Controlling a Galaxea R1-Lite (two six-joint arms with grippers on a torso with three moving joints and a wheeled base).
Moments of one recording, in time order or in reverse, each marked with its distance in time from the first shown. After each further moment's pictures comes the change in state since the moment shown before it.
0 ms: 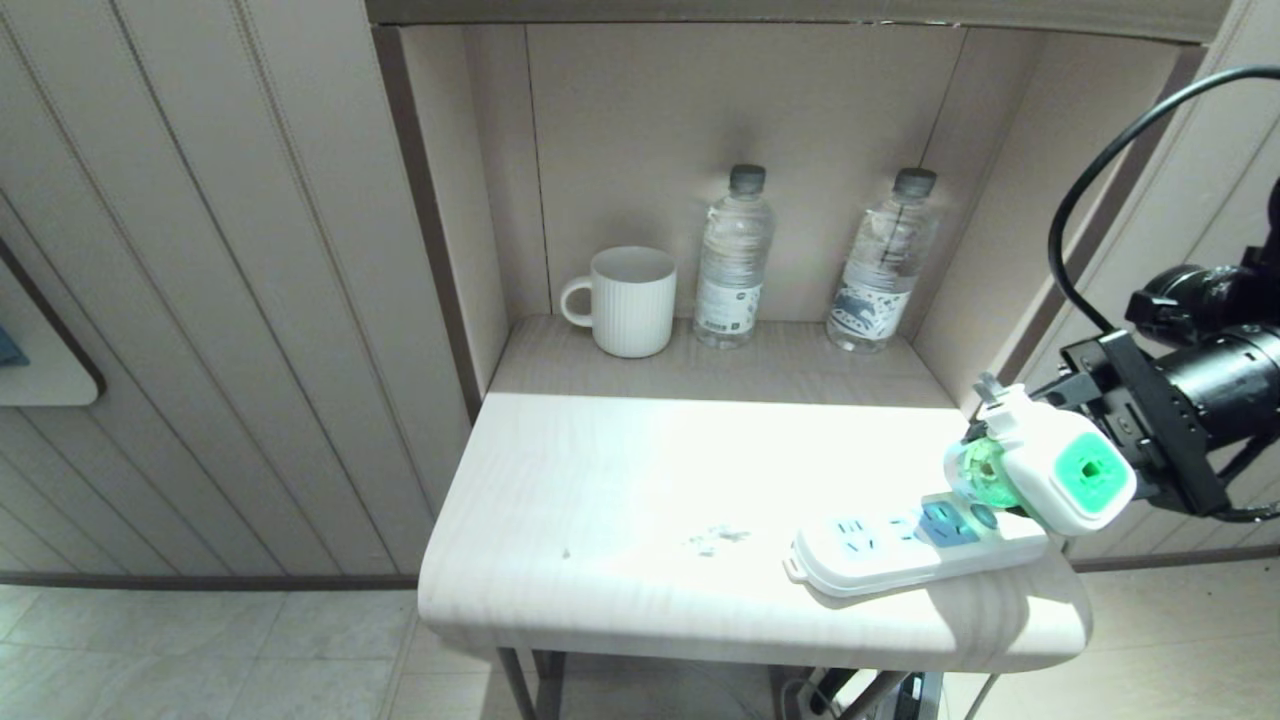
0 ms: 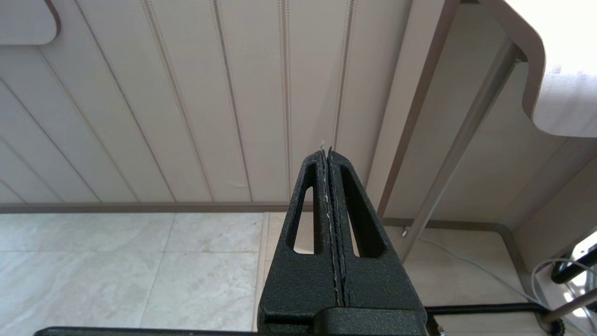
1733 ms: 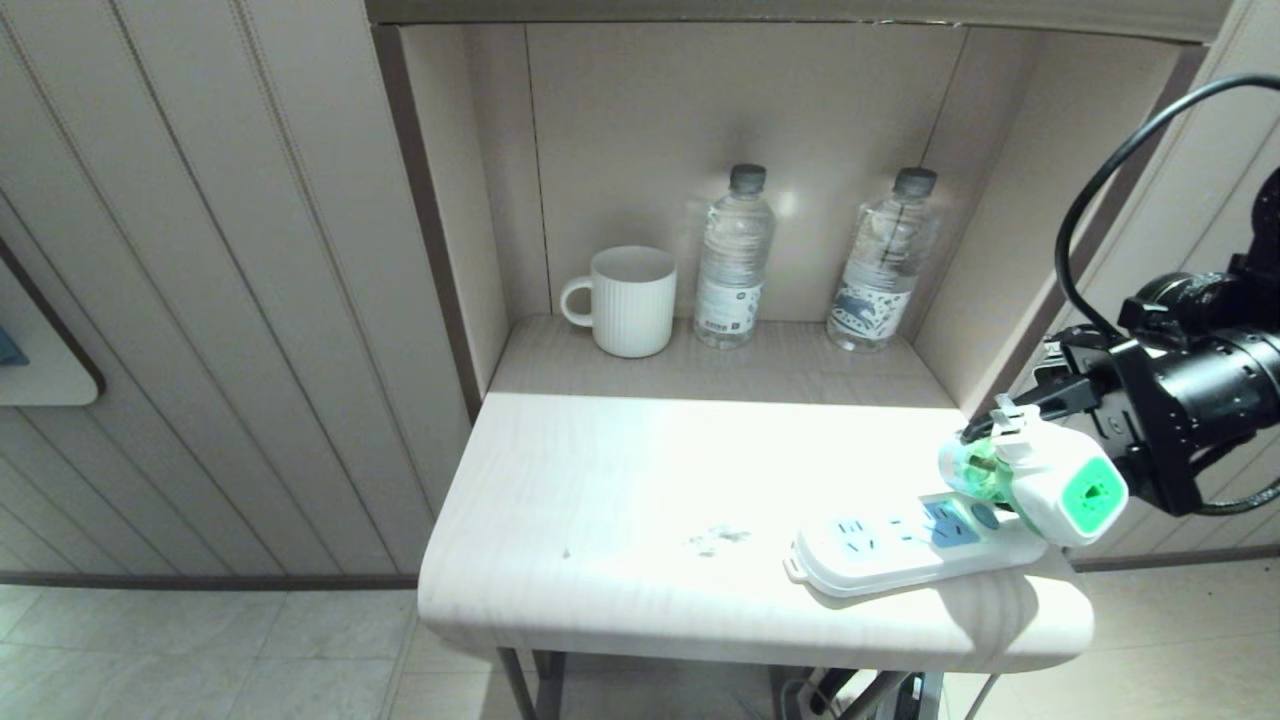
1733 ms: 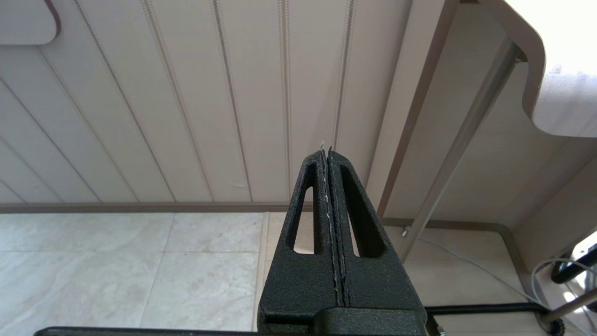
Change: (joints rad) left arm 0.000 0.000 0.000 0.000 0.000 0.000; right arm -0.015 0.019 -0.007 0.001 0.002 -0.286
